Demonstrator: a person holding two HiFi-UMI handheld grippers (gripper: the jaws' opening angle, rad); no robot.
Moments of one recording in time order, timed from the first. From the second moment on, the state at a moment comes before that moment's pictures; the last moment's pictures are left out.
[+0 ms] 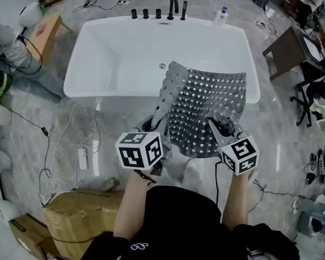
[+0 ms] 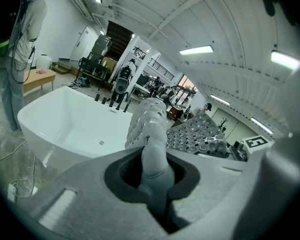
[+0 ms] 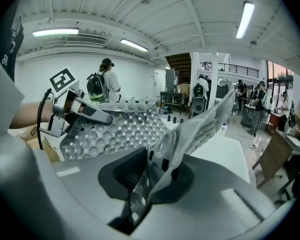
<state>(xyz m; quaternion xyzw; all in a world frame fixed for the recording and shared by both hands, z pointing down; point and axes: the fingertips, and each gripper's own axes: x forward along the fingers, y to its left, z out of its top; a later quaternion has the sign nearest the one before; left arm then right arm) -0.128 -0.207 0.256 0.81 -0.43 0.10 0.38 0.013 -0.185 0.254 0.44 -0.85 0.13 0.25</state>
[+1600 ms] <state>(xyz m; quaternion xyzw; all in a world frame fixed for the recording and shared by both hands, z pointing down) -0.083 -0.143 0.568 0.75 -0.39 0.30 0.44 0.077 -0.091 0.577 0.39 -0.78 0.29 0.40</state>
